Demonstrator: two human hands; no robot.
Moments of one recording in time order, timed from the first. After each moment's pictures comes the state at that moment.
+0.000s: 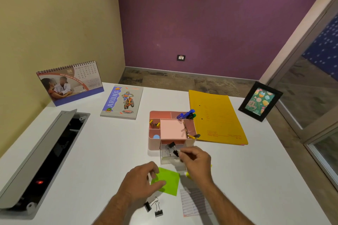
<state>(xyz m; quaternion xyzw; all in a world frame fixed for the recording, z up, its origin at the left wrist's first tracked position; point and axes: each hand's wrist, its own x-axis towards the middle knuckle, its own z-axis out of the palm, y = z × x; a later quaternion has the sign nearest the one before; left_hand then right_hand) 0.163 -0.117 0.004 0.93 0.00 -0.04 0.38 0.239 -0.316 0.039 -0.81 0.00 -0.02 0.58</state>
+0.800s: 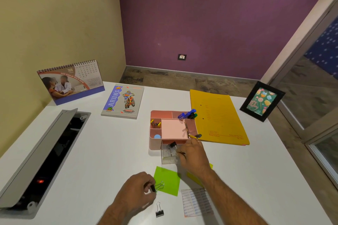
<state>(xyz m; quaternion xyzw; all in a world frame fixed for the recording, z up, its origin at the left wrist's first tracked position) 0.145 -0.109 -0.030 0.90 0.02 -0.07 0.43 0.280 -0.315 0.017 -0.96 -0.23 -0.02 0.17</state>
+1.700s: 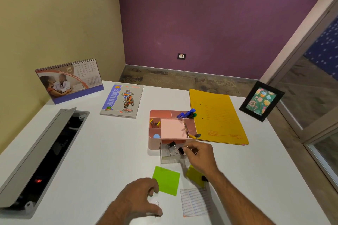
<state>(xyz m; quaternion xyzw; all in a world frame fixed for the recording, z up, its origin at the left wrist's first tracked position) 0.146 -0.116 -0.010 0.92 -0.04 -0.20 0.32 0.276 -0.336 0.033 -0.90 -0.09 -0.01 0.42</state>
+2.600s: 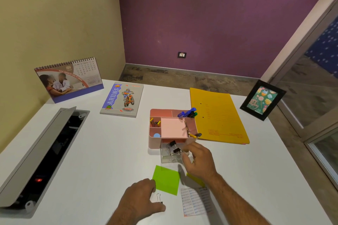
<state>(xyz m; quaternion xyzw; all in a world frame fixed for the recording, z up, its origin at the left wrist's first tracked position) 0.139 -0.133 -0.021 0.95 0.03 -0.18 0.24 0.265 -0.338 0.021 -0.91 -0.23 -0.09 0.34</state>
